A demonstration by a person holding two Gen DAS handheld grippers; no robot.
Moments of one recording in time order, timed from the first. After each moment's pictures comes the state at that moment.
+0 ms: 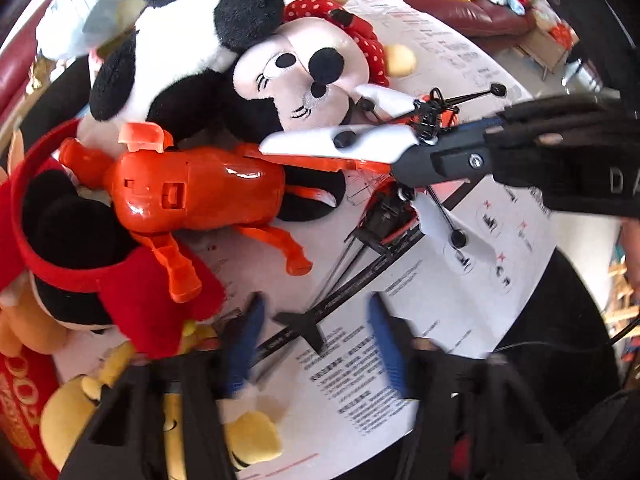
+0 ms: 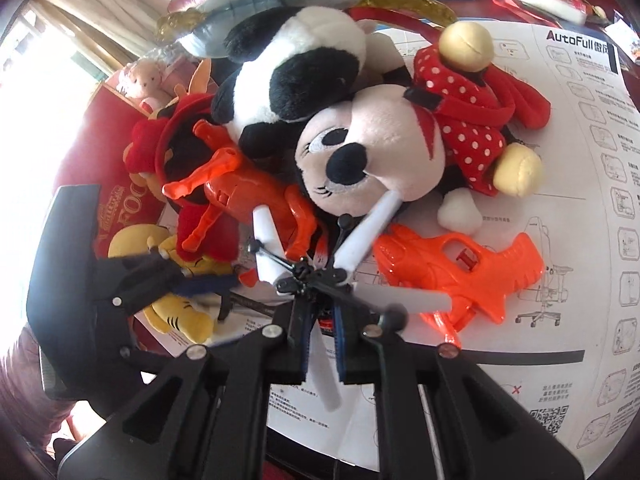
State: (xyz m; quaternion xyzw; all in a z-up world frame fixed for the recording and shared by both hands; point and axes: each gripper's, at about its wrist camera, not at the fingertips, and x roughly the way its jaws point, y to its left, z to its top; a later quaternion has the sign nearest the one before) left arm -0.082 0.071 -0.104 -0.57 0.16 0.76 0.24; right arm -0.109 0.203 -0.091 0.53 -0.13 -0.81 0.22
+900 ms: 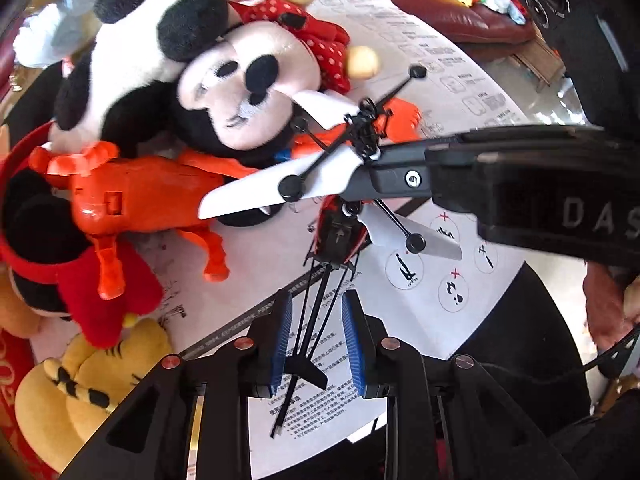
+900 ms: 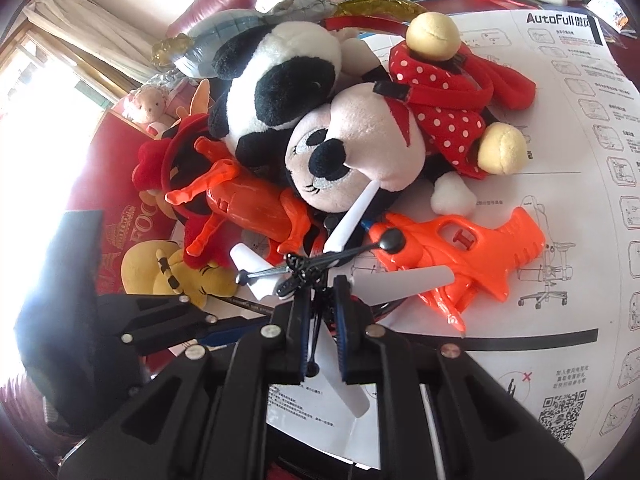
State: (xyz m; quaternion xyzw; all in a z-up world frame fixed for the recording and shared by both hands) left arm -0.066 0.098 -0.098 -0.58 0.14 0.76 0.24; right arm -0.096 0.208 -0.094 0.51 -0.17 -0.81 0.21
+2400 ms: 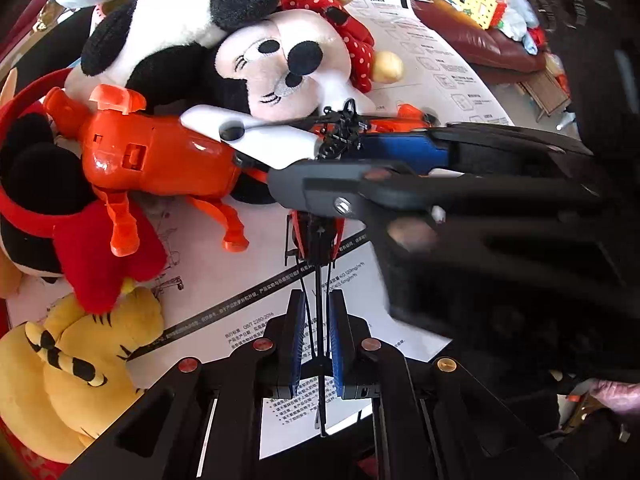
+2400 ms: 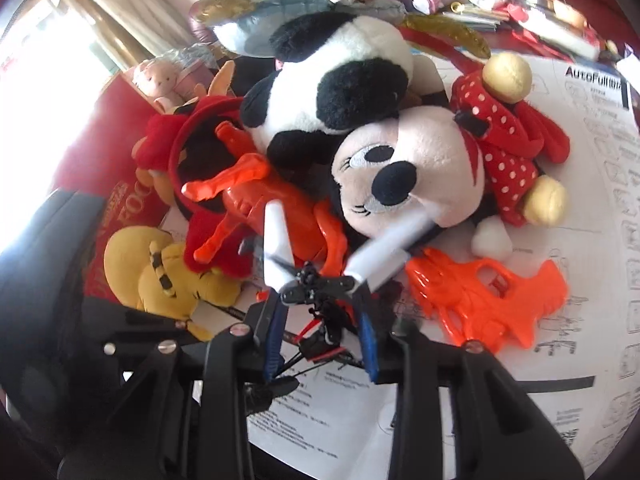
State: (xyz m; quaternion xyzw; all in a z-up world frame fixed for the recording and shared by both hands) left arm -0.071 0.083 -0.099 -0.60 0.07 0.76 0.24; right arm -0.111 0.173 -0.089 0.49 -0.10 -0.83 0.23
